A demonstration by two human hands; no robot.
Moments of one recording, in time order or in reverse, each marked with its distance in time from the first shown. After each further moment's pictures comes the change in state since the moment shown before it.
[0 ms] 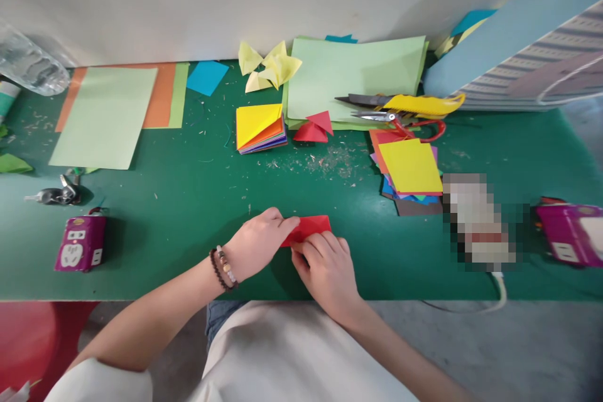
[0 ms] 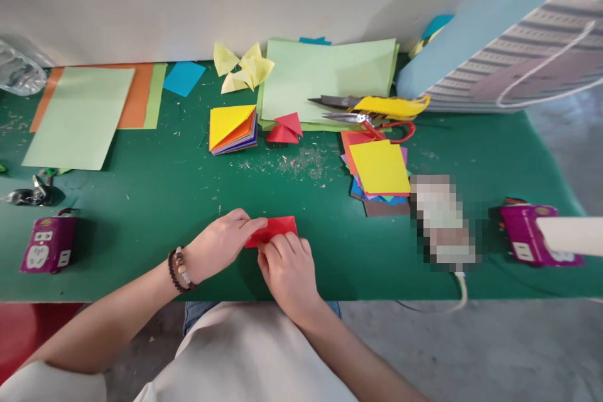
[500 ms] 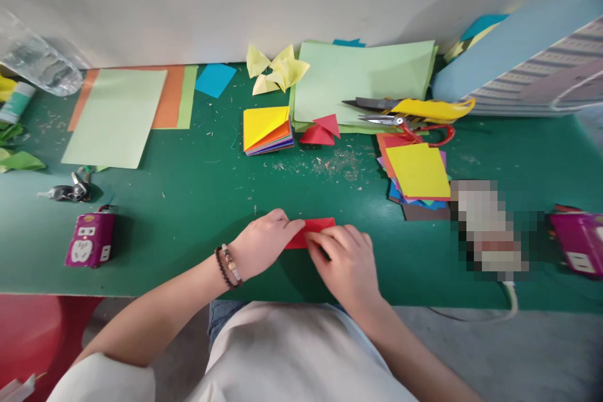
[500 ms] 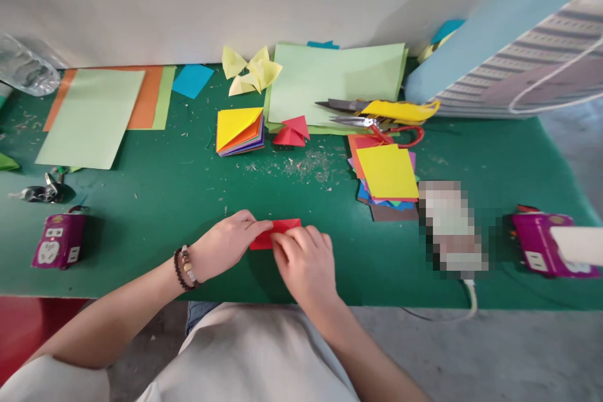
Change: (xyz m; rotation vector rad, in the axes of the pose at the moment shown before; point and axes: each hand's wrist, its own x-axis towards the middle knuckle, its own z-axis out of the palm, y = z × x) left_hand -0.002 -0.003 0.002 0.028 -0.015 0.036; right_hand 0.010 0.011 -0.008 0.052 0.067 0.056
